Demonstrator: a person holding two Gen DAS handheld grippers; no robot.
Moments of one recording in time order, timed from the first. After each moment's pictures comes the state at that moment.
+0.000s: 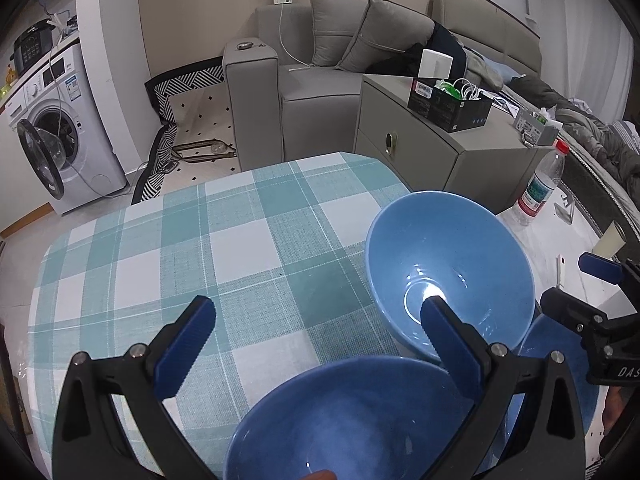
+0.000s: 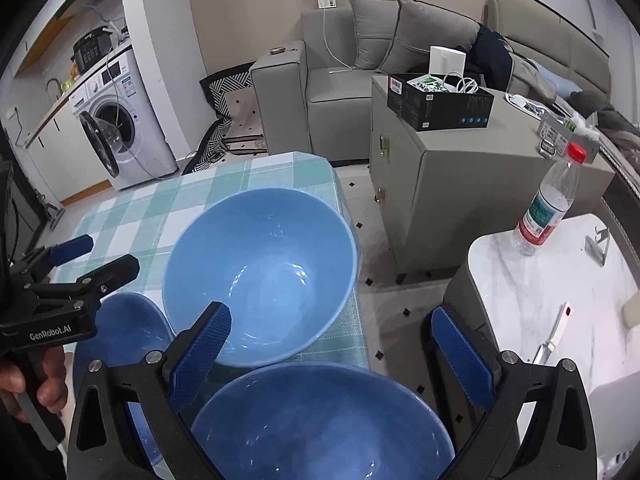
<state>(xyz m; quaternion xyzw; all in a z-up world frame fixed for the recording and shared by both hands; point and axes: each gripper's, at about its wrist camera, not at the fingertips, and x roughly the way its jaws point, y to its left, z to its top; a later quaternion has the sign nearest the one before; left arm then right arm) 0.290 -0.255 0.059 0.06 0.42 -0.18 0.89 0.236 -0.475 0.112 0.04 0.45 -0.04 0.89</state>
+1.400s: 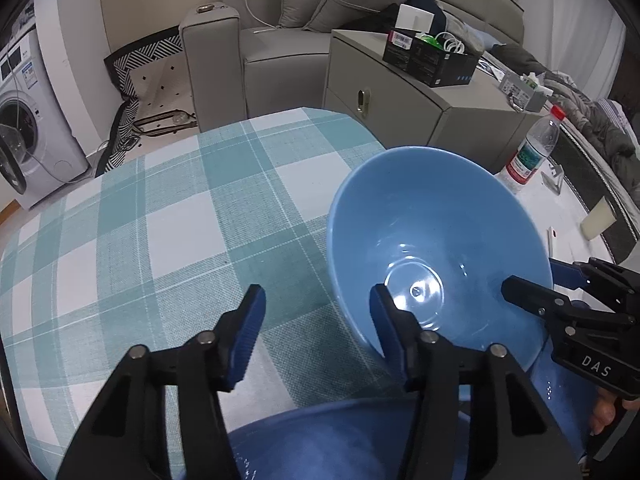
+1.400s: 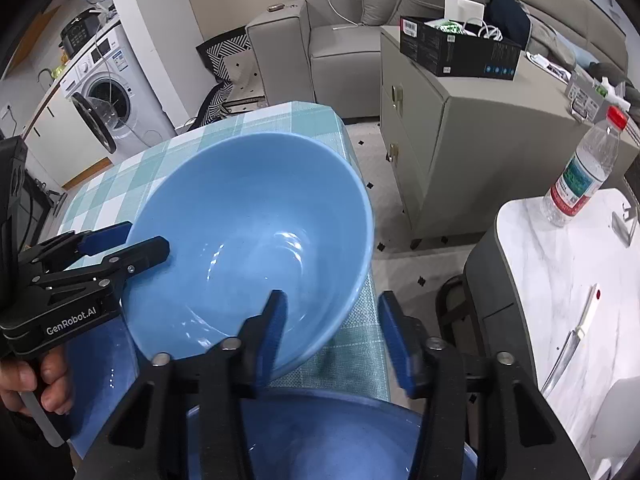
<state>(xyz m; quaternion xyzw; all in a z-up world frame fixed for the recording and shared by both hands) 0.320 -0.288 0.016 0.07 0.48 -0.23 0.85 0.269 -0.482 0.062 0.05 0.51 -0.03 0.86</state>
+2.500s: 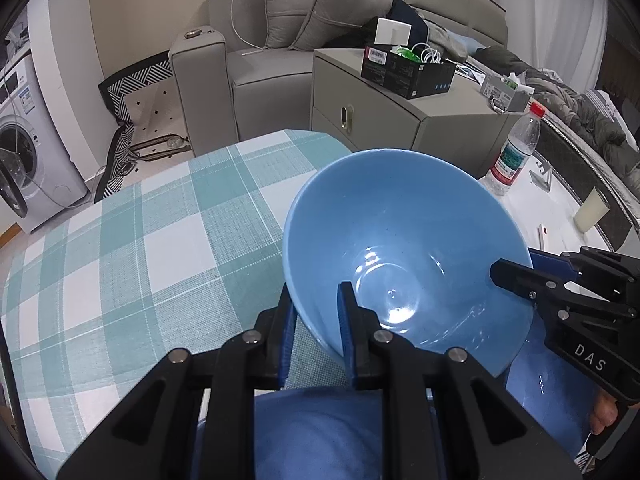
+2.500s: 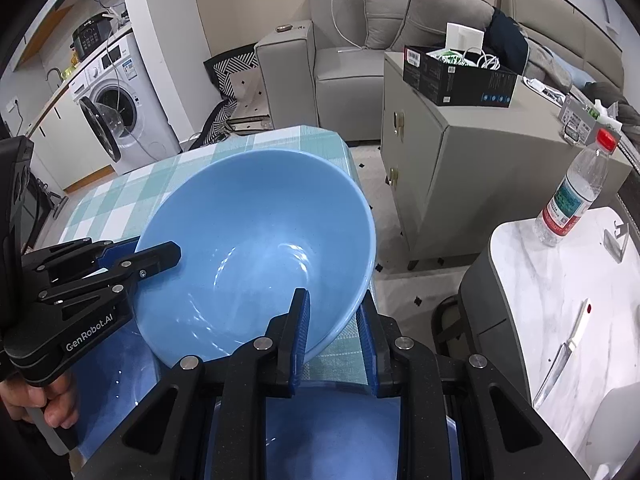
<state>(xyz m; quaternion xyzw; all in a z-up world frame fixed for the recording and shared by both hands) 0.301 -0.297 0.033 0.08 0.44 -0.24 0.86 0.257 -0.471 0.082 0.04 0.47 -0.03 0.88</state>
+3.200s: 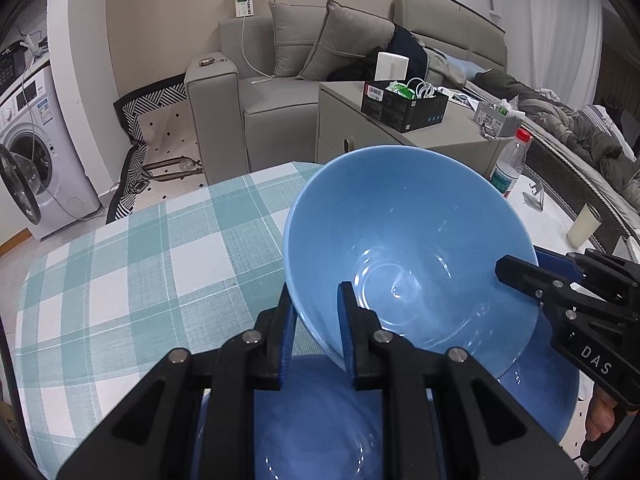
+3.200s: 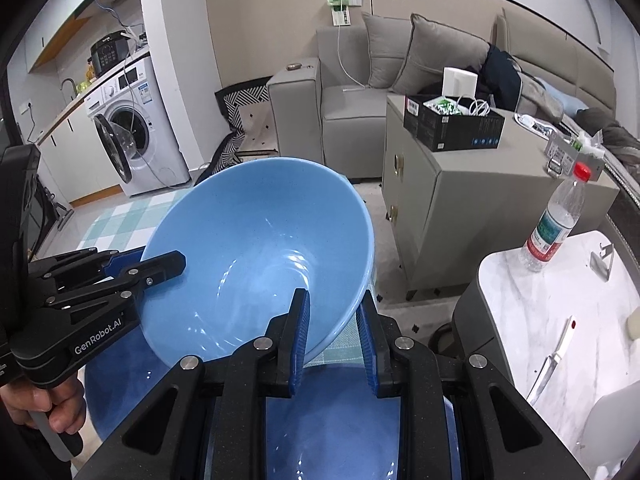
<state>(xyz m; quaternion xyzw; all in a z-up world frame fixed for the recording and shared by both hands) 0.269 -0.281 0.069 0.07 0.40 -0.23 0.89 0.216 -0.452 0.130 0.03 0.41 -0.02 0.91</state>
